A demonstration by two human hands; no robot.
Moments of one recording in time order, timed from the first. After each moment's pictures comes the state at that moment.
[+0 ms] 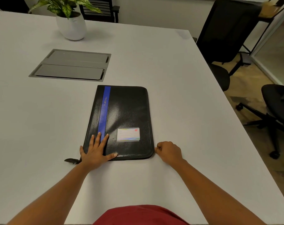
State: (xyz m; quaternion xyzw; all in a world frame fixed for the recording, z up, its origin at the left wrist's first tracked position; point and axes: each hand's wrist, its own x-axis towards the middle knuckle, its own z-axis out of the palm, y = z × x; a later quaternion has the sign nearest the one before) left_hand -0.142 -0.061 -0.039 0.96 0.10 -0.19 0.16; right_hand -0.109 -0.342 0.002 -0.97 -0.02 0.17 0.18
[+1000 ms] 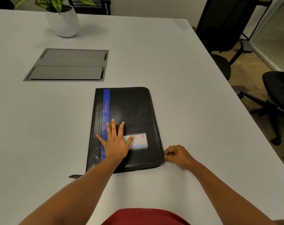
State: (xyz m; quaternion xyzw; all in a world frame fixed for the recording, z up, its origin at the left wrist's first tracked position) left_hand -0.094 -0.098 -0.017 0.99 0.08 -0.08 0.13; right_hand -0.114 -0.339 -0.007 -0.88 0.01 0.25 0.40
